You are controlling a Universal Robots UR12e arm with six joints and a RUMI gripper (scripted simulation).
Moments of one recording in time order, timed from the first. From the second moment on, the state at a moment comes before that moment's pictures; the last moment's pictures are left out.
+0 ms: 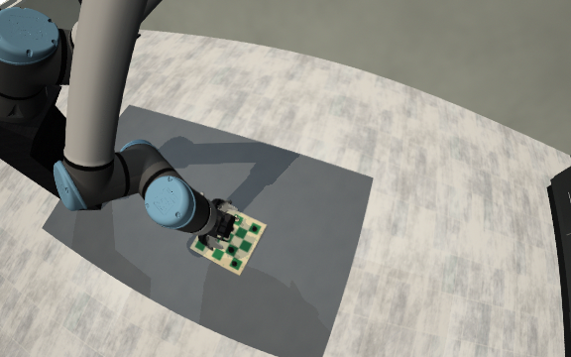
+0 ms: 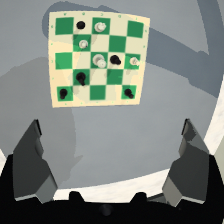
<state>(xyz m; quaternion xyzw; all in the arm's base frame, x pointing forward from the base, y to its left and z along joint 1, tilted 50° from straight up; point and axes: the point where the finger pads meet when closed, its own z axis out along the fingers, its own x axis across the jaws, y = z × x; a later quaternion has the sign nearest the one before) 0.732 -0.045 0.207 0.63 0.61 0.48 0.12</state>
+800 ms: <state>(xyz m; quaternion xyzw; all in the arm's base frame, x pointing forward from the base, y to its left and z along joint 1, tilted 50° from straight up) 0.757 0.018 0.200 0.60 0.74 0.26 0.16</state>
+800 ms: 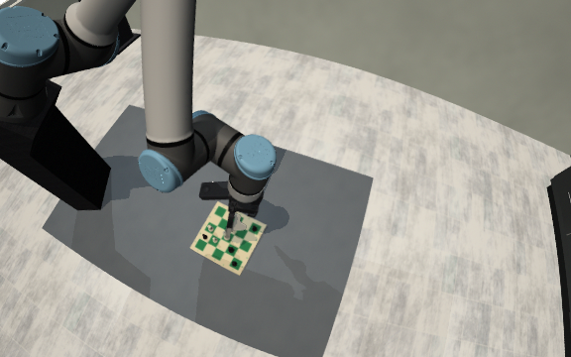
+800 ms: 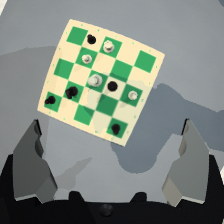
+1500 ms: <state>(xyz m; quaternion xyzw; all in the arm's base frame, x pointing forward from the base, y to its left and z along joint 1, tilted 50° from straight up) 0.778 0.077 0.197 0.55 0.81 0.07 0.20</state>
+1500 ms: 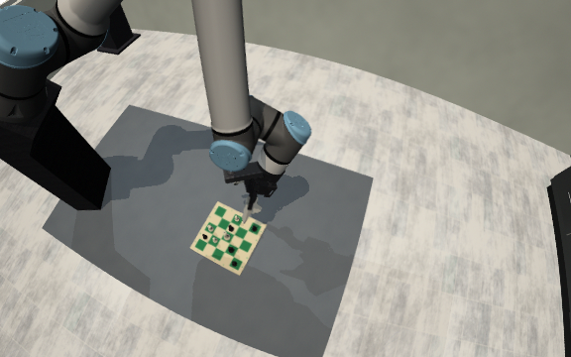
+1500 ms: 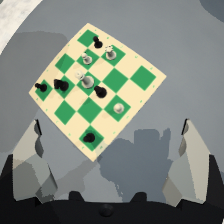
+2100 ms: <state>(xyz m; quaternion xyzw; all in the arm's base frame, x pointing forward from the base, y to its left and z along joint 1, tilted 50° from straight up) 0.798 0.130 0.193 0.47 0.84 -0.13 0.22</state>
